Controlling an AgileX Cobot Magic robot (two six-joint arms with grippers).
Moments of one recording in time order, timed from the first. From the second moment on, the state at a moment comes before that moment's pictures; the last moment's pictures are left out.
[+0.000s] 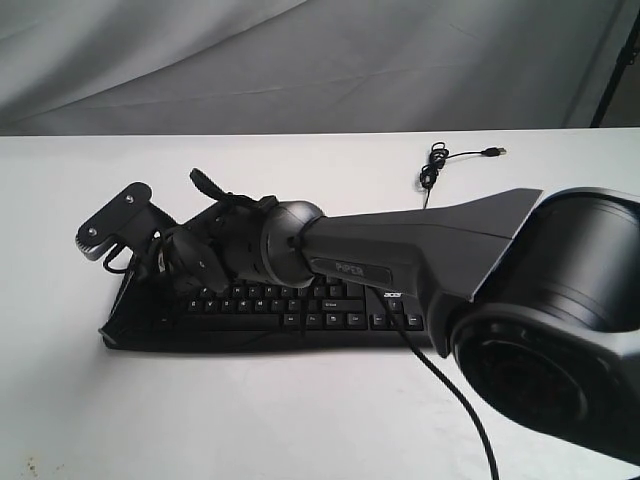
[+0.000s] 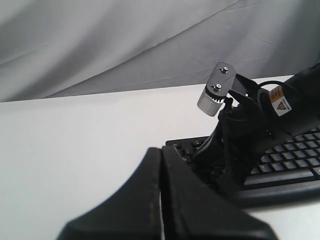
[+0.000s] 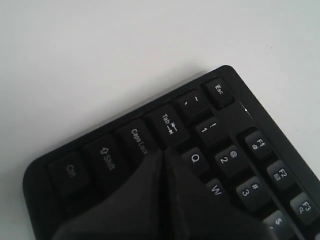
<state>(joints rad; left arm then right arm) -0.18 0.00 0.00 0.04 0.26 -0.02 0.91 2.42 -1.82 0.03 0.32 -0.18</state>
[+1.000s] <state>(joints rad) -0.18 0.00 0.00 0.04 0.26 -0.02 0.91 2.42 -1.83 0.04 0.37 -0.20</state>
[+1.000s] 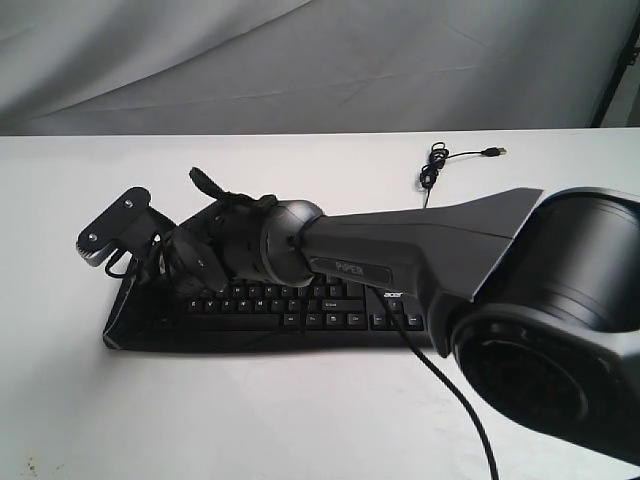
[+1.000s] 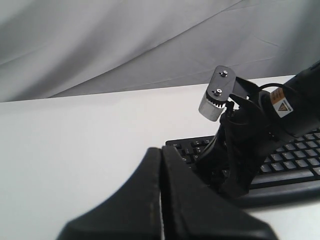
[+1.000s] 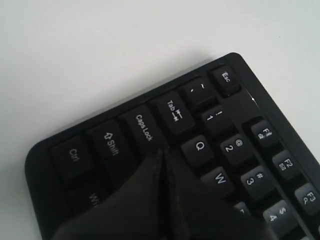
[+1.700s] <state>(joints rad) -0.18 0.00 0.00 0.04 0.26 -0.02 0.90 2.26 -1.76 -0.01 0.43 -0.21</state>
